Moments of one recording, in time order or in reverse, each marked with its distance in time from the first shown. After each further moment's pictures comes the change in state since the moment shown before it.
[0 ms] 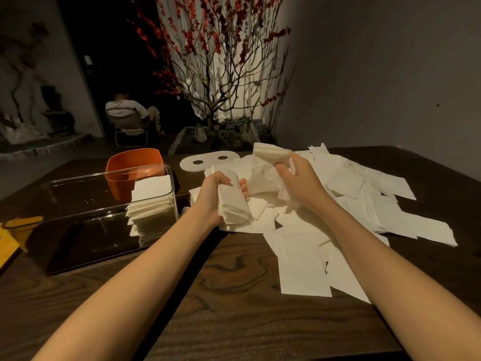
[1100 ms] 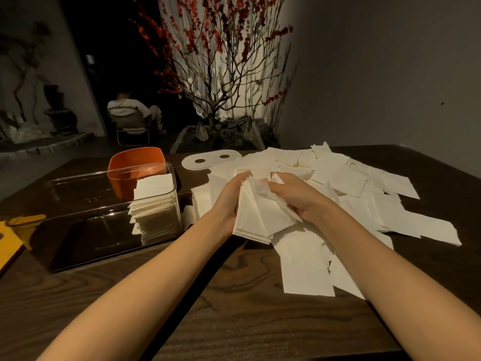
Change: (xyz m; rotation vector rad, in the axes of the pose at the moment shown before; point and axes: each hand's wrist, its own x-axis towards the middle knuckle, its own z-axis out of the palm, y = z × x) left_hand -0.019 -0.018 0.029 0.147 0.004 -0.102; right_hand -0.008 0.000 0.012 0.164 -0.370 0.440
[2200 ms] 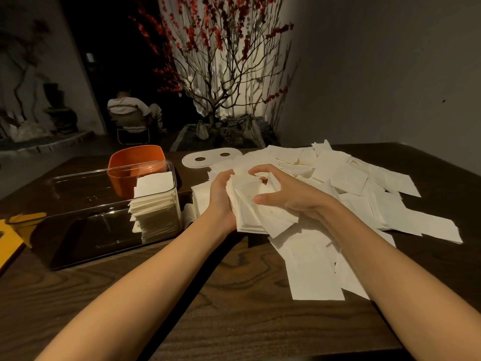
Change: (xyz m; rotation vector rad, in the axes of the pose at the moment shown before) left_hand 0.000 -0.002 -0.007 -0.205 0.030 0.097; right_hand -0.010 -0.005 -0.004 -0.301 -0.145 -0.238
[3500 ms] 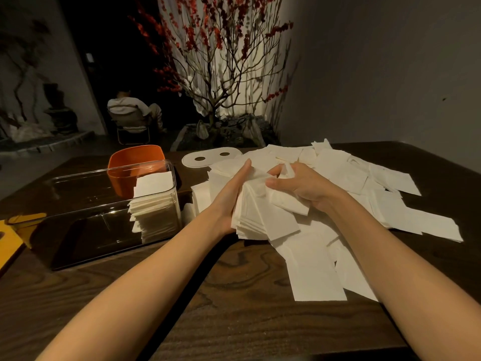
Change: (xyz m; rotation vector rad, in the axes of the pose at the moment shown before) left_hand 0.011 -0.001 -0.008 0.136 -0.377 -0.188; right_hand -0.012 -0.011 -0.018 0.115 0.150 0.145
